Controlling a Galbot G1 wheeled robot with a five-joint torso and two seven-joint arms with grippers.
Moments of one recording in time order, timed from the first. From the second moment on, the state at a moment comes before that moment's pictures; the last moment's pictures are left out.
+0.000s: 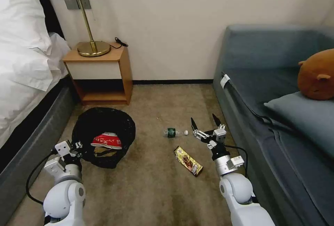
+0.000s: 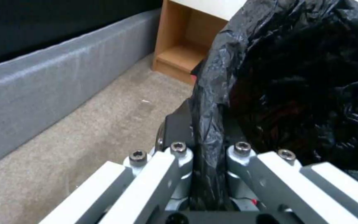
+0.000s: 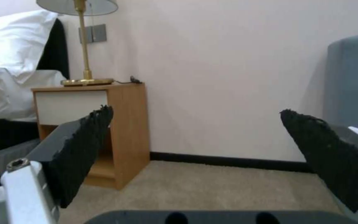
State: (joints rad) left arm 1.36 -1.56 -0.85 -1.95 -0.34 0.32 -0.14; right arm -1.27 1.41 0.41 1.74 0.22 0.30 -0.18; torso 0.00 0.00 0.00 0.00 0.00
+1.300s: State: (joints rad) left arm 1.37 -1.56 -0.86 -1.95 -0.34 0.31 -0.14; right arm -1.26 1.41 0.38 1.71 0.20 0.33 -0.19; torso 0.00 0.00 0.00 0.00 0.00
